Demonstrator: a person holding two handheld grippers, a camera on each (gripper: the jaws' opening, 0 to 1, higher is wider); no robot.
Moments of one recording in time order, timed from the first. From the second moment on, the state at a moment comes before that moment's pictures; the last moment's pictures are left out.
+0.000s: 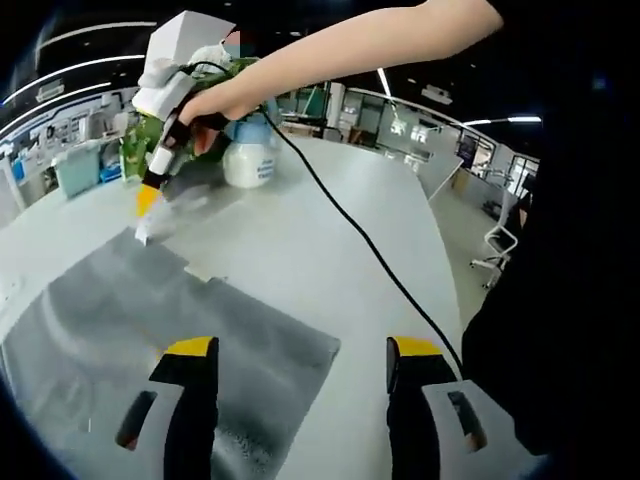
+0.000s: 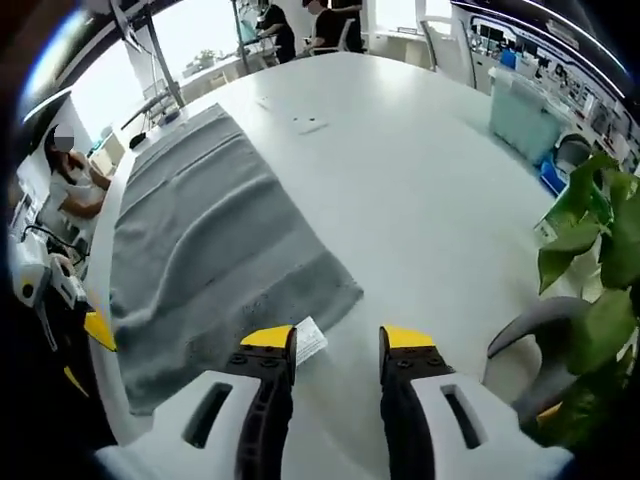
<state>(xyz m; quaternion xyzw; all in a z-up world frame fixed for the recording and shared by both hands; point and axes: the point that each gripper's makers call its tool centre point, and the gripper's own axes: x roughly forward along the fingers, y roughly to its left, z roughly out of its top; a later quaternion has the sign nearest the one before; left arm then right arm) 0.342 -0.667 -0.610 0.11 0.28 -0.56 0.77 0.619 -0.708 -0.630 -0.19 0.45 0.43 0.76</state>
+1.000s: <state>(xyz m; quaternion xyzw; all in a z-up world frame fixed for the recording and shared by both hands) 0.325 -0.697 -0.657 0.24 0.24 -0.64 0.69 0.623 -0.690 -0.644 -0.19 0.45 0.42 0.77</state>
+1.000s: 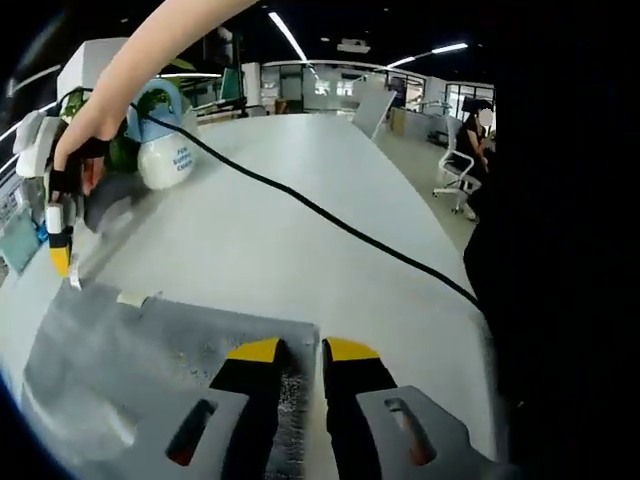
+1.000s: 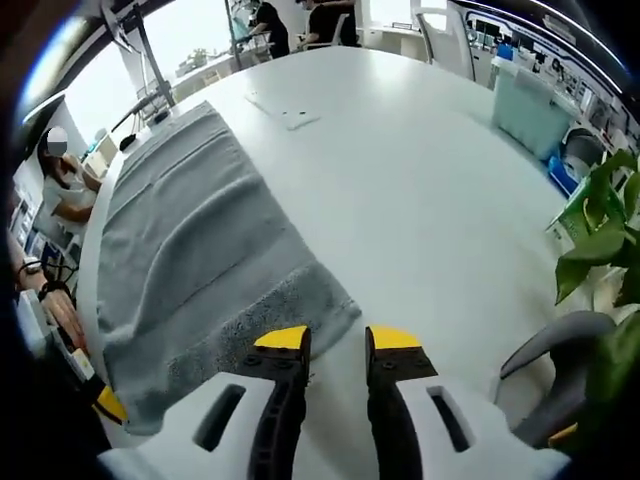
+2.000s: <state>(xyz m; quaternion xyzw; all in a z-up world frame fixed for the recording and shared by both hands) 0.330 -0.706 -0.657 0.28 0.23 -0.61 0.70 0.642 -0.686 -0.654 -0.15 0.41 0.40 0.80</state>
